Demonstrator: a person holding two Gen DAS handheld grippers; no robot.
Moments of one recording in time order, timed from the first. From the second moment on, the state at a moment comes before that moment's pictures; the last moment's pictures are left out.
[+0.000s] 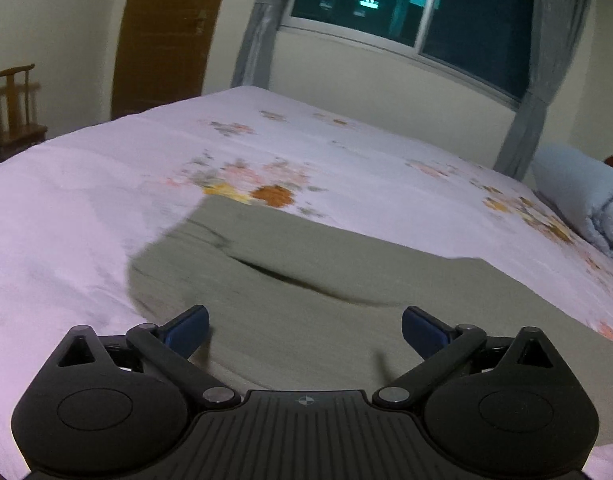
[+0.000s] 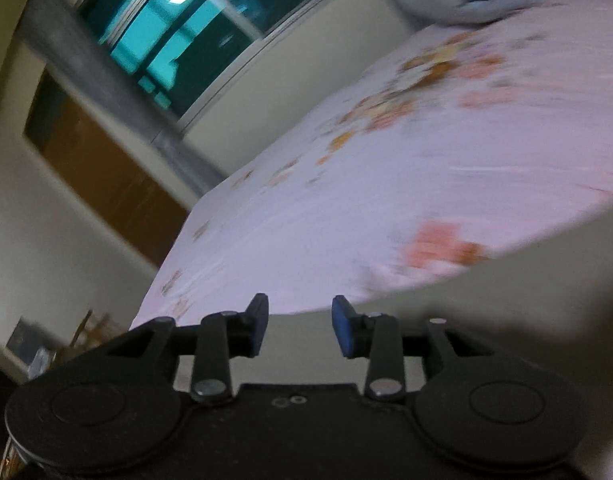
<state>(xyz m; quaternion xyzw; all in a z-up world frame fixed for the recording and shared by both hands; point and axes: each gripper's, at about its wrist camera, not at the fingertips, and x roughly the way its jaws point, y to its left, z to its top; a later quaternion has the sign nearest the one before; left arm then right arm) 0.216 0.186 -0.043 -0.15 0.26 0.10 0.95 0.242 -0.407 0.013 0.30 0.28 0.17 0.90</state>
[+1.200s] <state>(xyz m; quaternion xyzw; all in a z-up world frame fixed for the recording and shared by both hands) 0.232 -0.127 -0.059 -0.07 0.33 -0.06 0.94 0.153 -0.623 -0.118 0.56 0.18 -0.07 0.80</state>
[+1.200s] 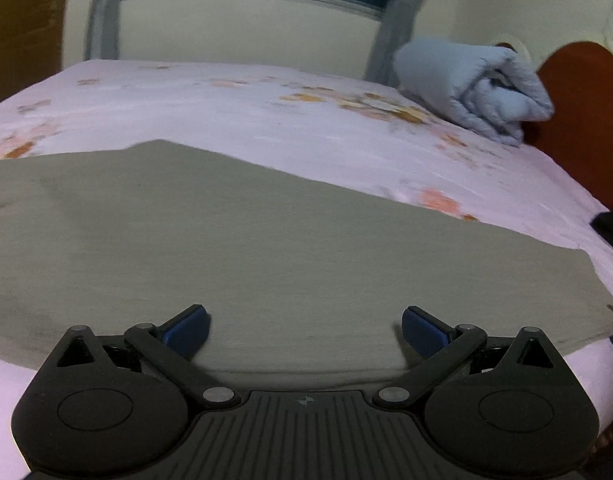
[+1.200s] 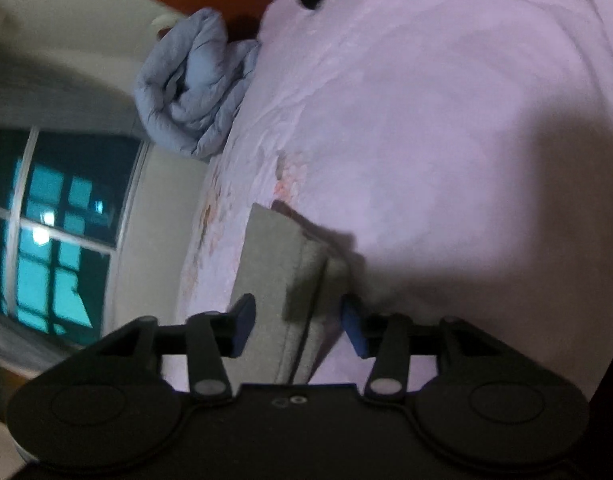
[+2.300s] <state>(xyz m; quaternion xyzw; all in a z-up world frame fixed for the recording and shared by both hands) 0.201 -0.113 -0.018 -0.02 0.29 -0.06 0.95 0.179 -0.521 0.016 0.33 0.17 0.01 0.93</state>
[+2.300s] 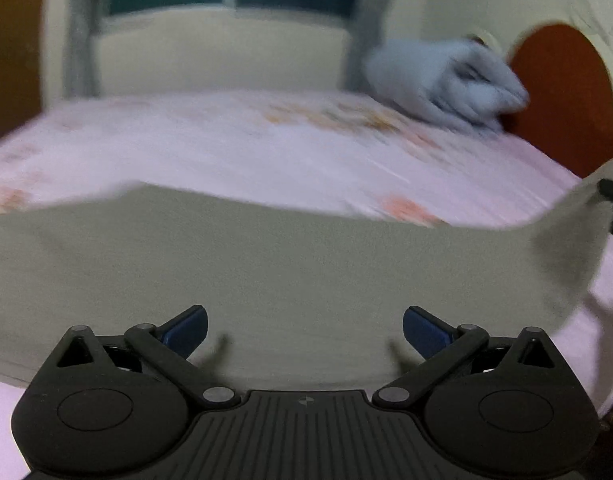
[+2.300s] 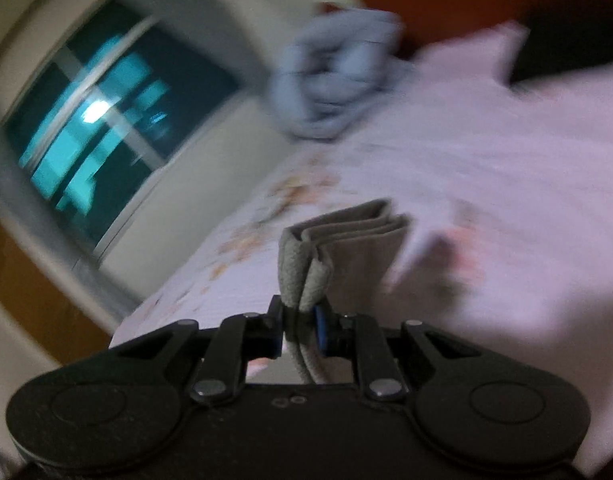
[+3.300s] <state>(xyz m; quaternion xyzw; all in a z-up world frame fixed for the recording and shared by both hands) 0.195 0.057 -0.047 -0.23 0.33 -0.07 0.91 0.170 -0.350 0.008 0.21 0.22 0.09 0.95</state>
